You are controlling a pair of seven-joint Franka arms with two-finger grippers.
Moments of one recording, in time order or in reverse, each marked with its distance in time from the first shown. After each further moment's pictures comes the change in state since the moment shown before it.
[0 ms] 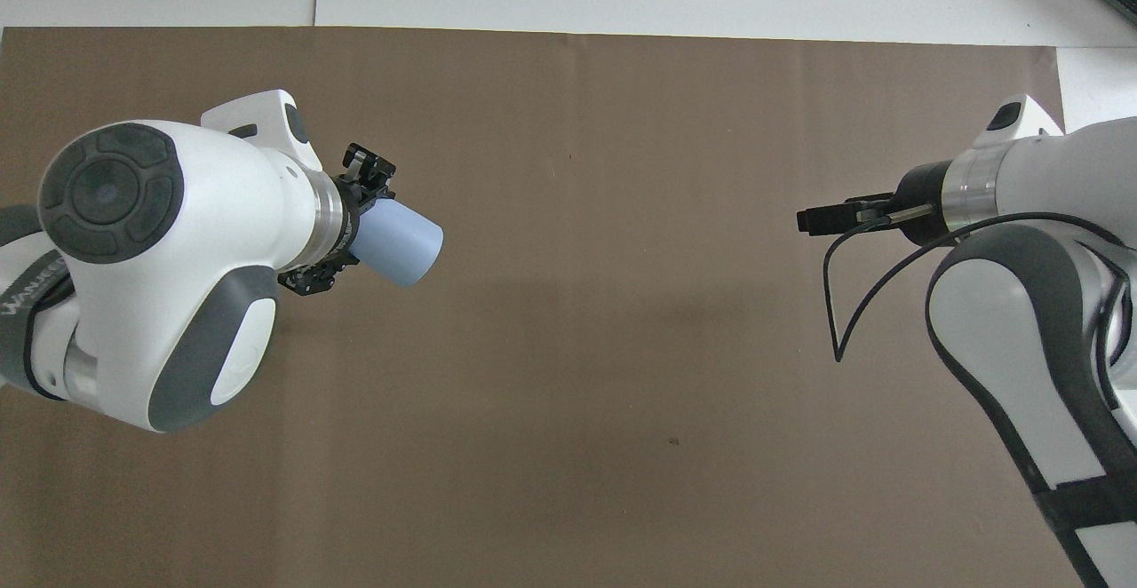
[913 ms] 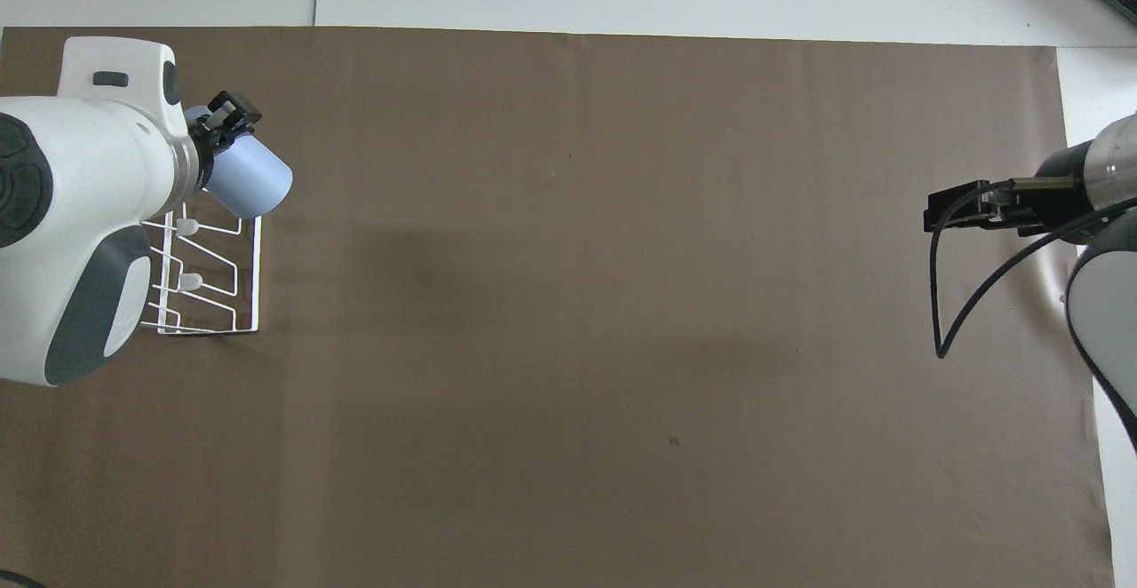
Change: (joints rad) left arm 0.171 0.010 0.006 -0.030 0.299 0.208 0.301; right arm -0.059 -0.020 -0.008 0.231 -0.194 -0.374 0.267
